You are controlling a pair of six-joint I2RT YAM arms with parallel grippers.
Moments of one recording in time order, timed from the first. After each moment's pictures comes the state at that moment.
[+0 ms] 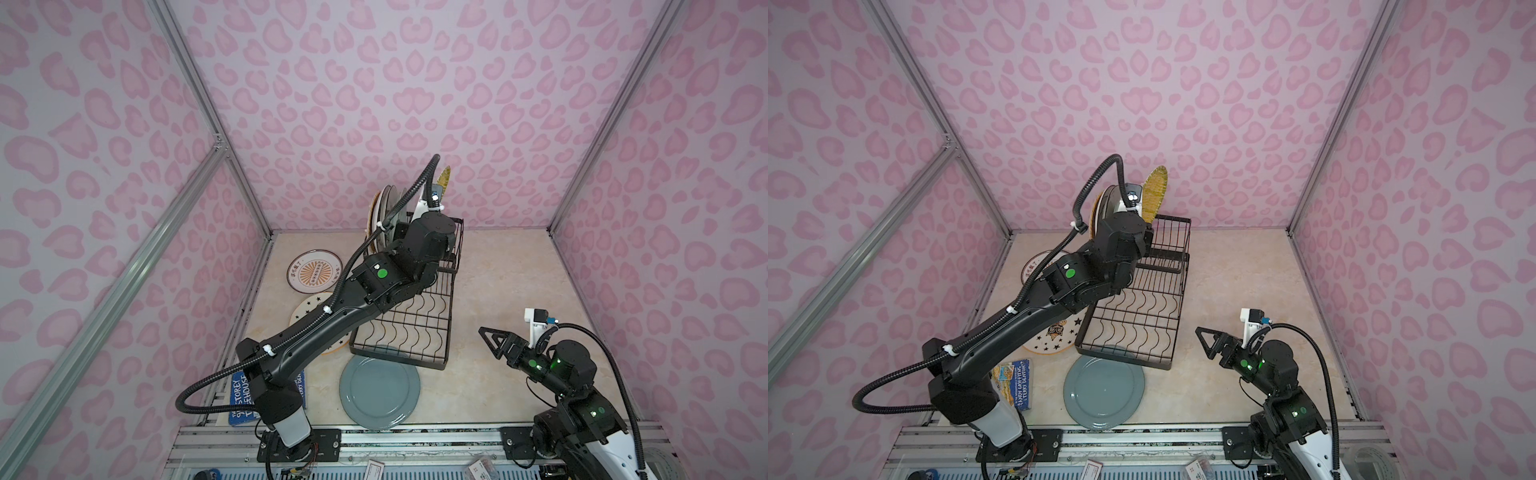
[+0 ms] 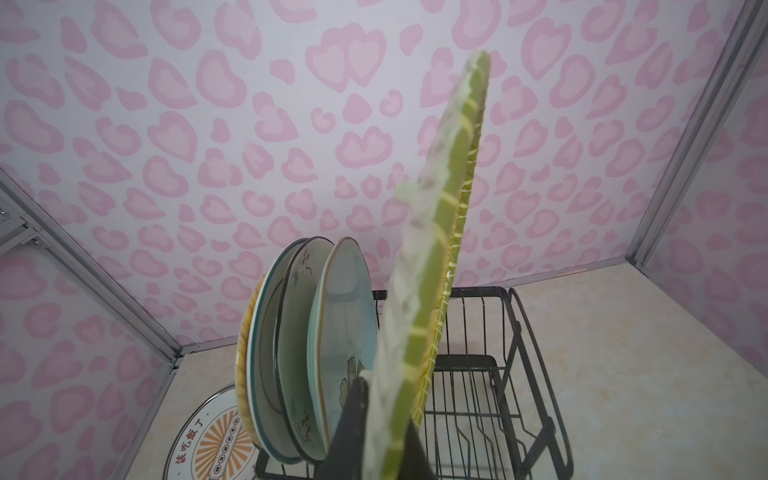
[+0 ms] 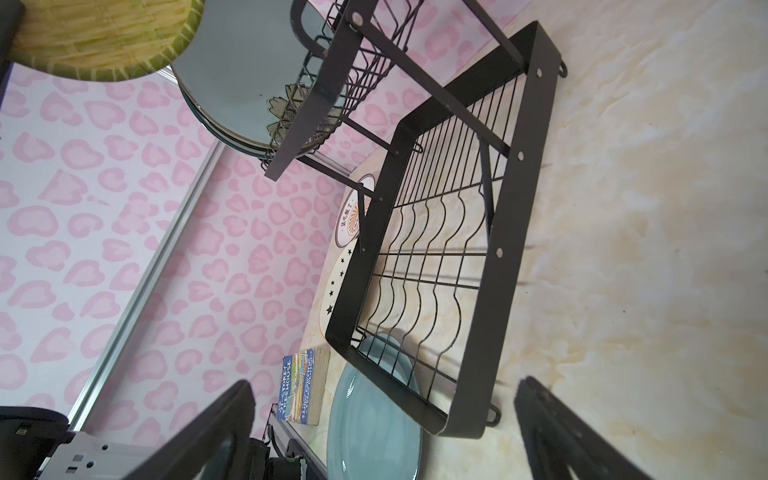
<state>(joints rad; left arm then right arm) -0.99 1.72 1.98 -0.56 -0.90 -0.08 0.33 0.30 0.34 -0.30 -0.40 0.91</state>
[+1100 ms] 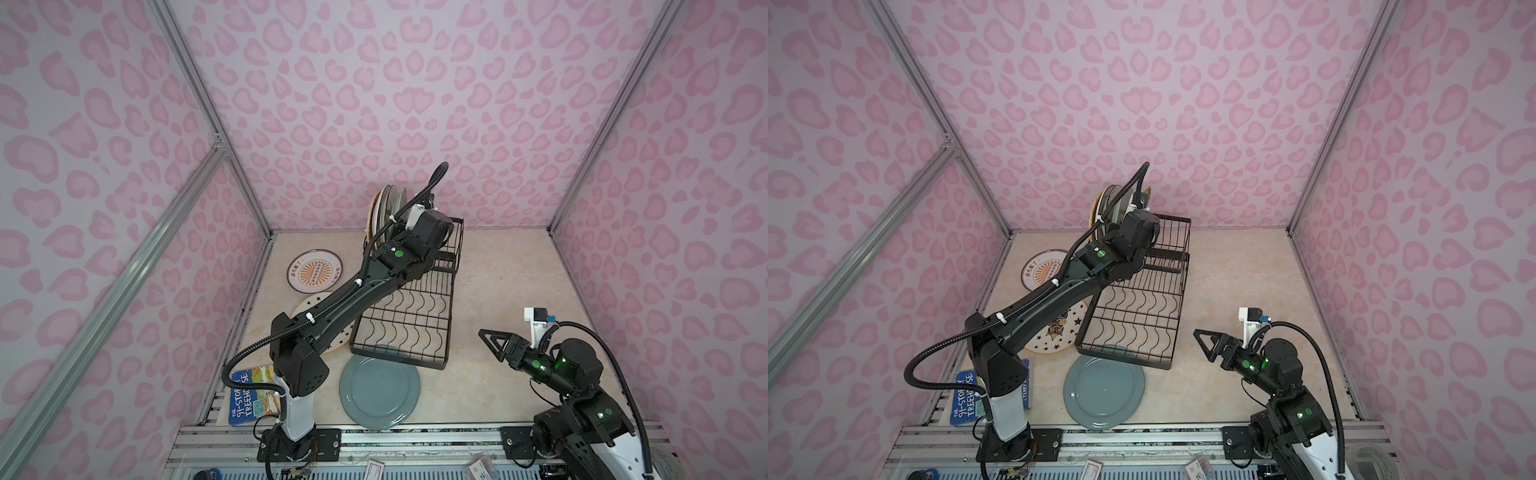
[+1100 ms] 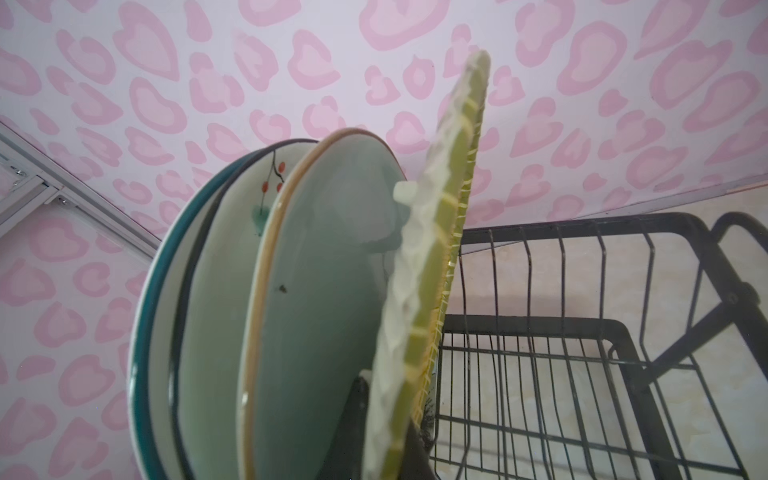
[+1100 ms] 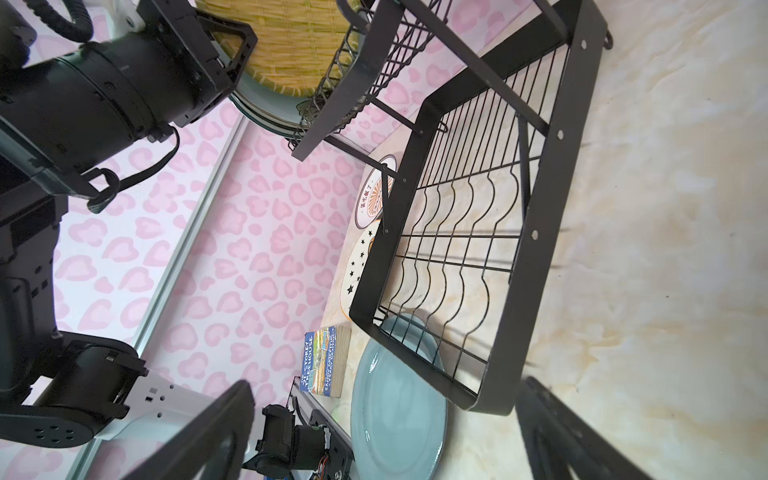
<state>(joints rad) -0.83 1.89 1.95 -0.62 -0.89 -0.08 0.33 0.30 0.40 -0.35 -0.47 0.91</state>
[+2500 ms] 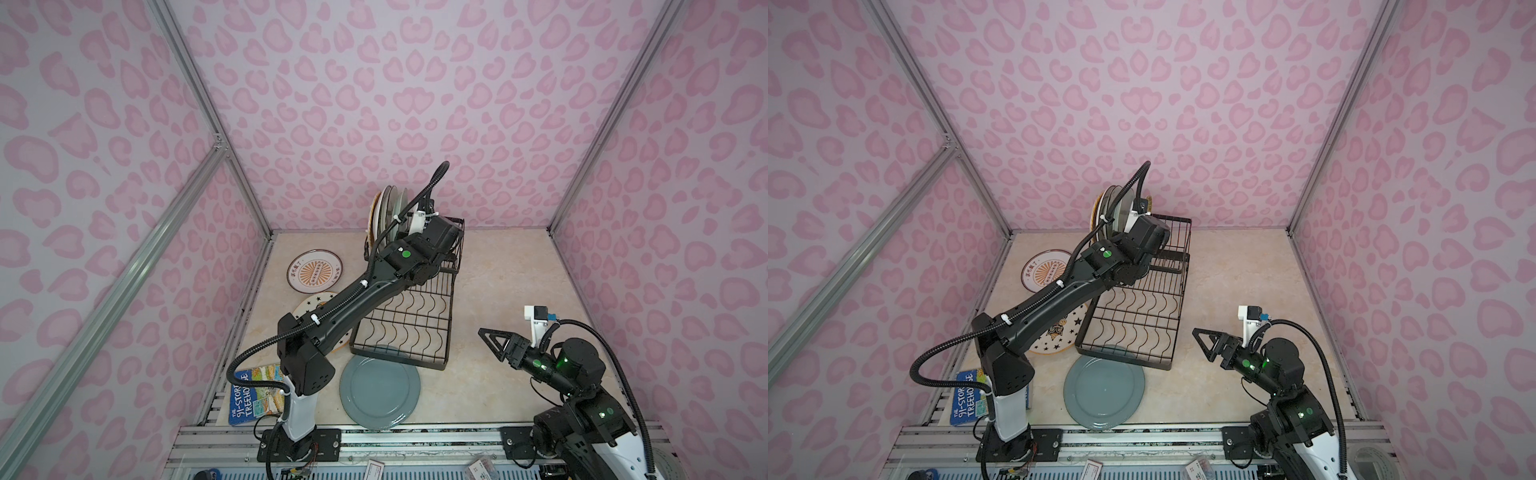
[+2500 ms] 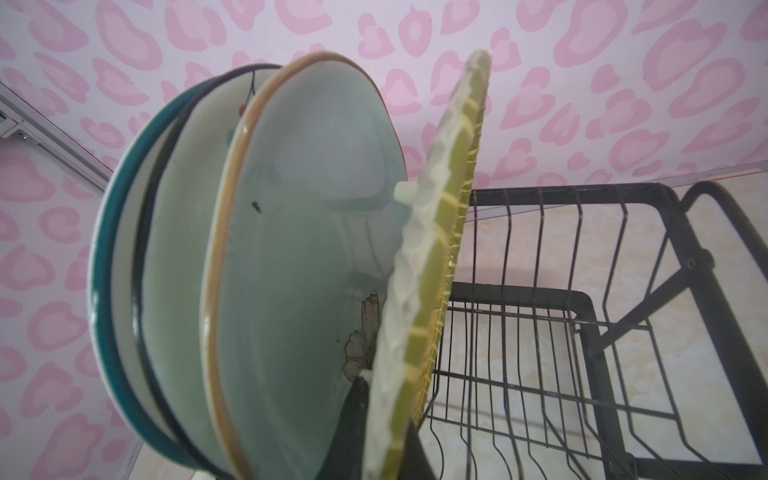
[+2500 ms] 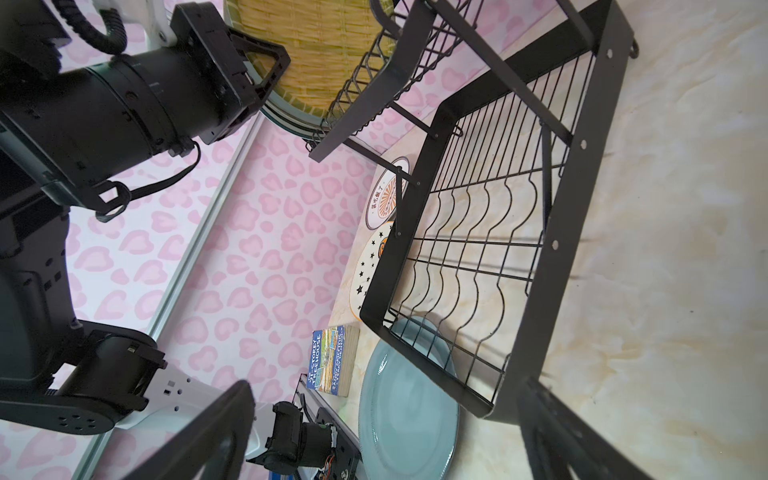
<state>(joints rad) -0.88 1.93 2.05 -0.84 -0.90 -0.31 0.35 0.30 0.41 -0.34 -0.47 0.91</state>
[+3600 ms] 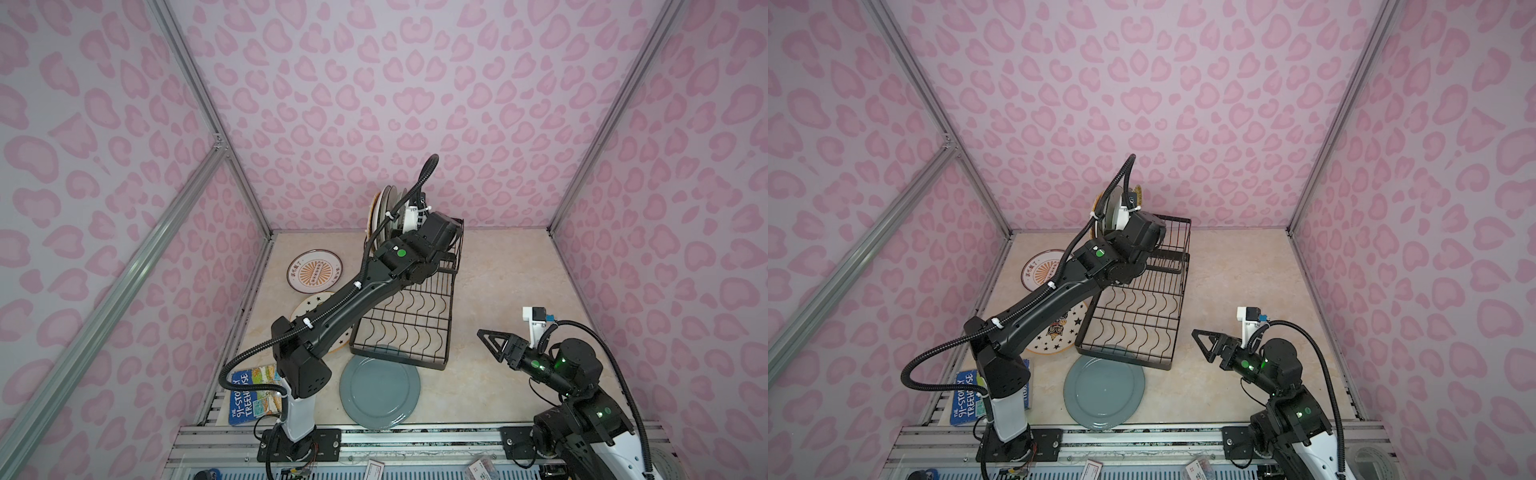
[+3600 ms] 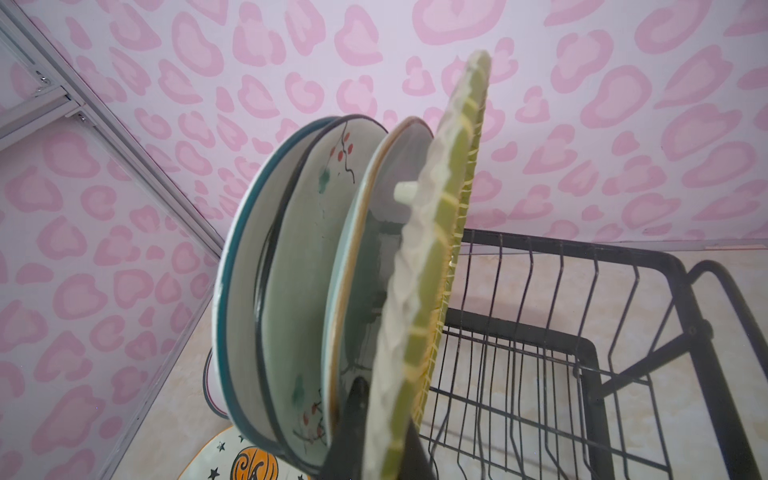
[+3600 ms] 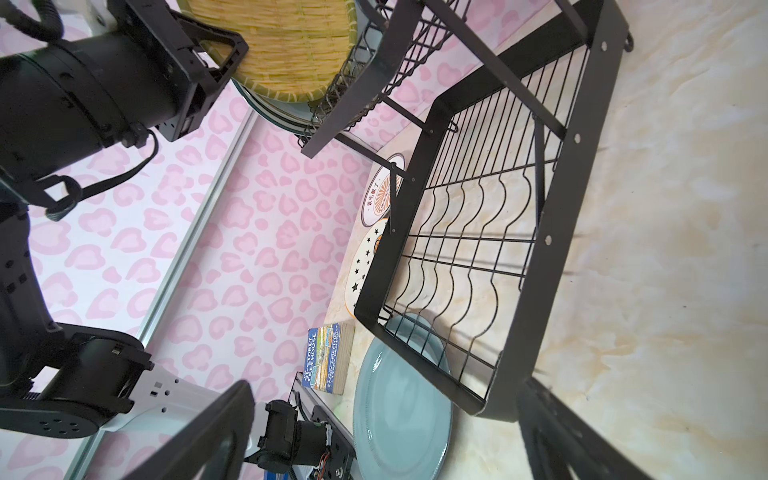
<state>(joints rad) -0.88 1.91 2.07 -0.85 -0.98 -0.39 0.35 0.29 0.39 -0.32 -0.47 0.91</state>
